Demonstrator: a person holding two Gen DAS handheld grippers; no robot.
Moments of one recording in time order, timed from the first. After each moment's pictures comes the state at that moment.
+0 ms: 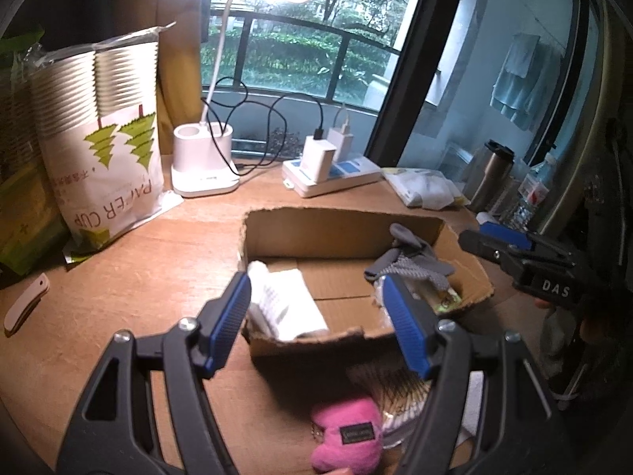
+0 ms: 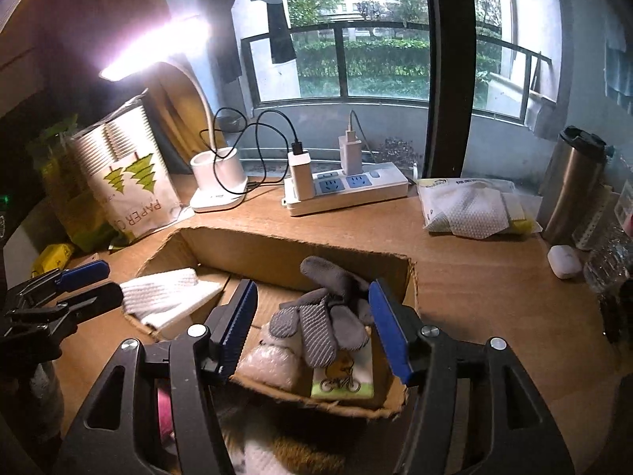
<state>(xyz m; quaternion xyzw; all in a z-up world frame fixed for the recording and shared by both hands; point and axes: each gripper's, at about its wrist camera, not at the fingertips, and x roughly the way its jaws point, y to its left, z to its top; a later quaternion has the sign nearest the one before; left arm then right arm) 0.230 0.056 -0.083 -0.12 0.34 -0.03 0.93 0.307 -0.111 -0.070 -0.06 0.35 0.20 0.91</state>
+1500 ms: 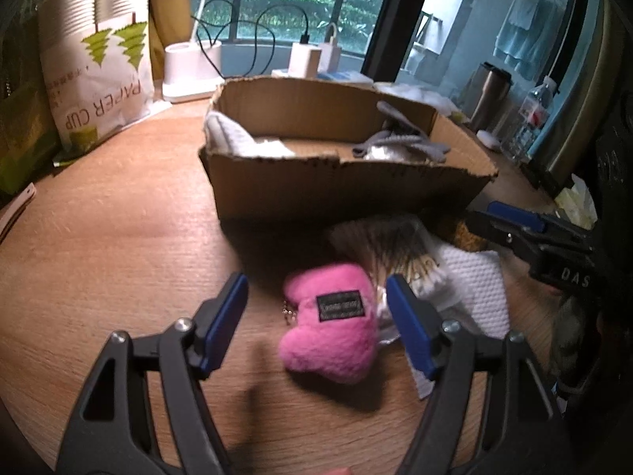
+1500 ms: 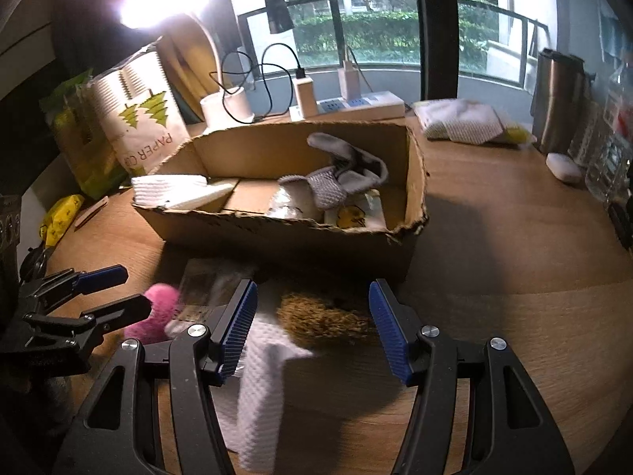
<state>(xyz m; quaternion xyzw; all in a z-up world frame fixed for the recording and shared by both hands) 0.183 0.015 -0.152 -0.10 0.43 -0.03 0.90 0.247 -0.139 -0.137 -0.04 0.41 0.20 0.89</state>
